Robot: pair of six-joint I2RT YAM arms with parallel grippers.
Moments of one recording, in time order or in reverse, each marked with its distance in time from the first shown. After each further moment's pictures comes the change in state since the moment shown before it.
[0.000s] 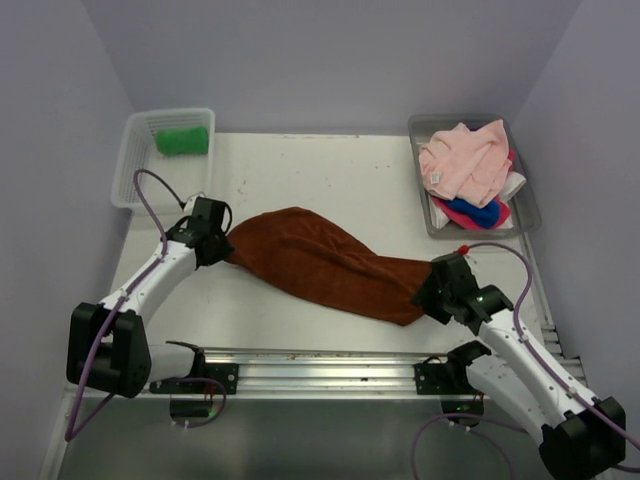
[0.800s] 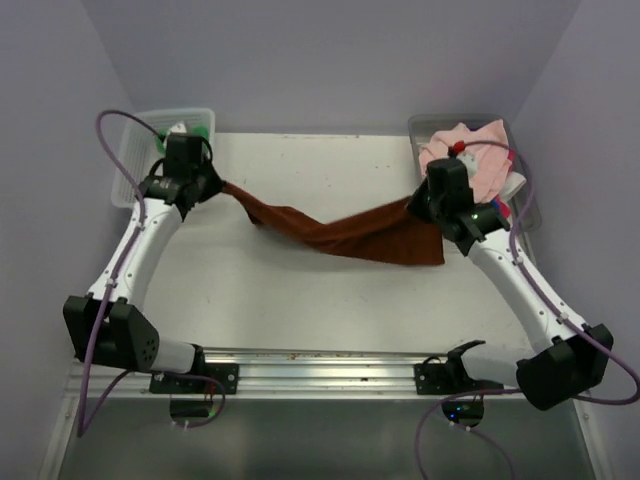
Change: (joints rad) left arm 0.062 0.130 0.460 -0.083 0.105 0.037; right arm -0.015 0.432 0.587 0.186 0.132 -0.149
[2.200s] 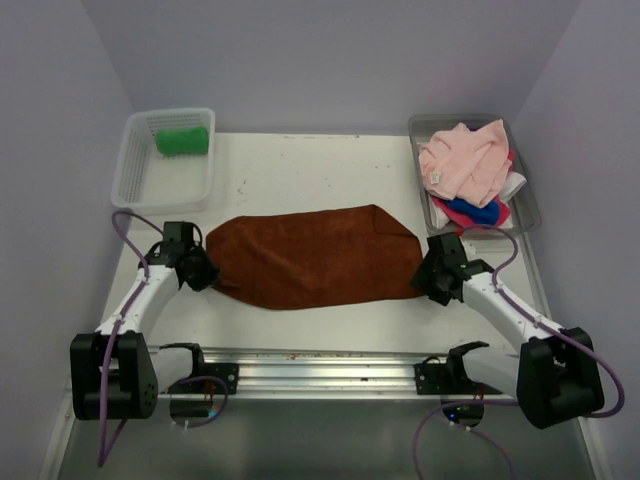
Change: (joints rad) left arm 0.185 -0.260 -0.671 0.089 0.241 0.008; right arm -0.088 -0.095 -0.552 0.028 -0.099 0.048
